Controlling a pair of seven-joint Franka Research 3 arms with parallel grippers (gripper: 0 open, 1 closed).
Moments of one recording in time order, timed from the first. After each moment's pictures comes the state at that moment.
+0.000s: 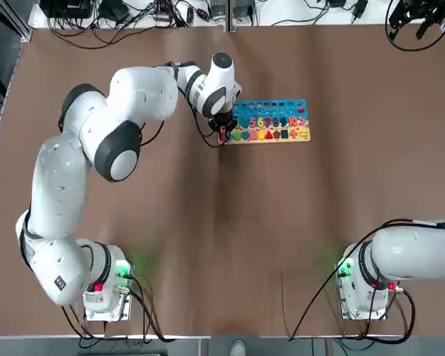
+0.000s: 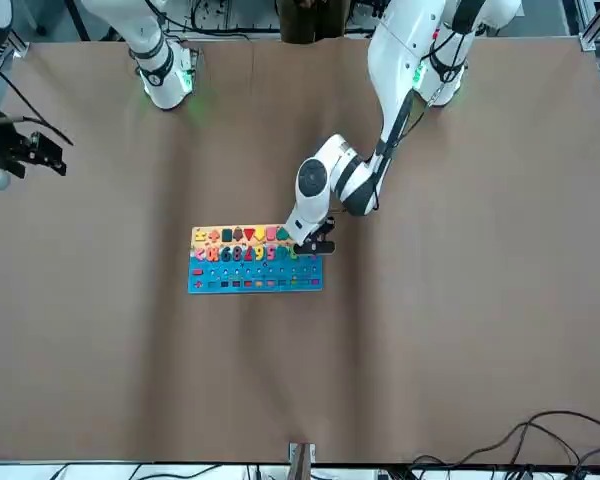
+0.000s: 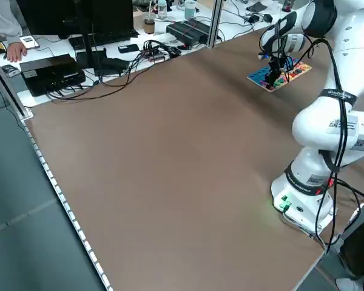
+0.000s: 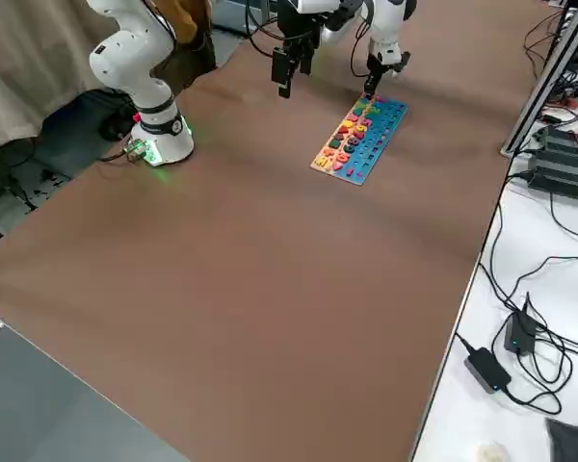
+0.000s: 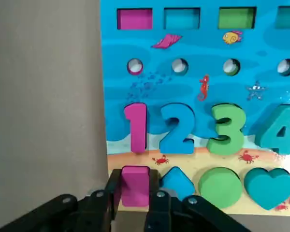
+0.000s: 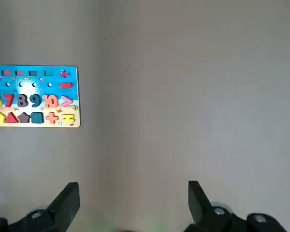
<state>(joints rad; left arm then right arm) -0.76 0.75 -0.05 -1.61 -0.02 2.30 -0.81 0.01 -0.10 -0.08 -1.78 -0.02 1.60 -0.11</state>
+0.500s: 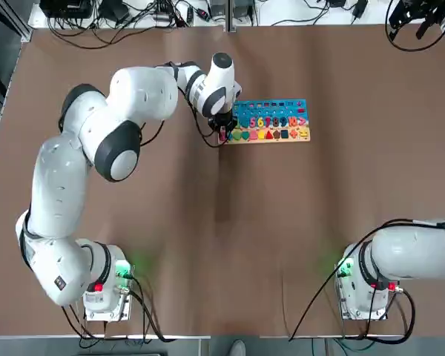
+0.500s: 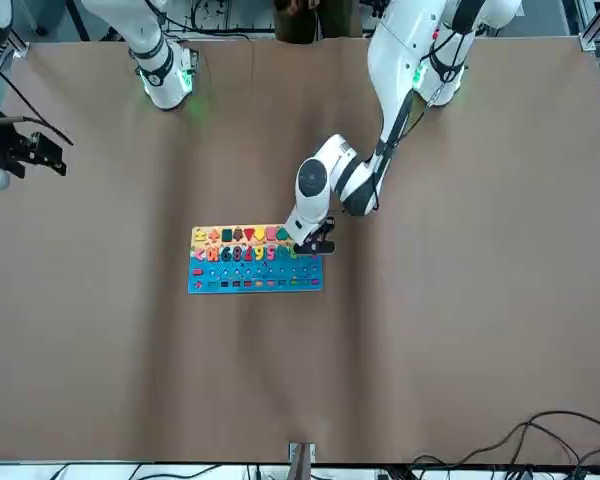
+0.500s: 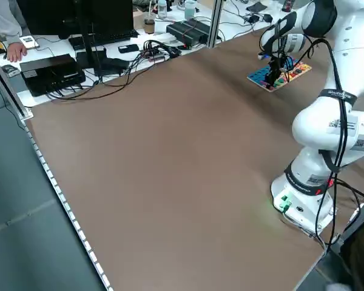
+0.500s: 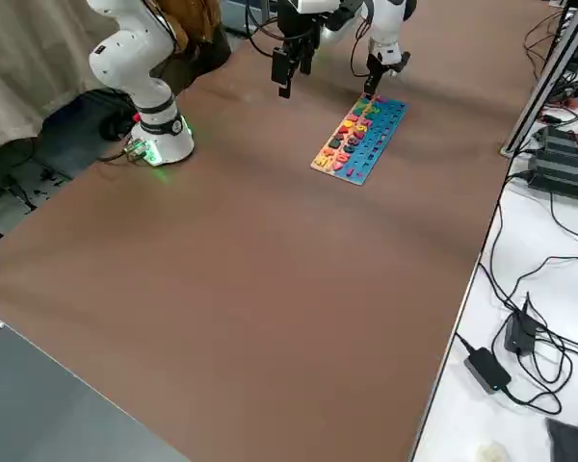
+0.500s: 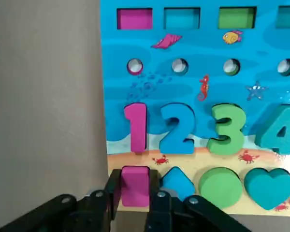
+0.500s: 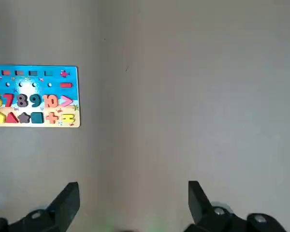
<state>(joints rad) -0.76 0.75 -0.05 -1.61 -0.02 2.30 -0.81 0.01 -0.10 -0.08 -1.78 -0.02 1.60 -0.11</state>
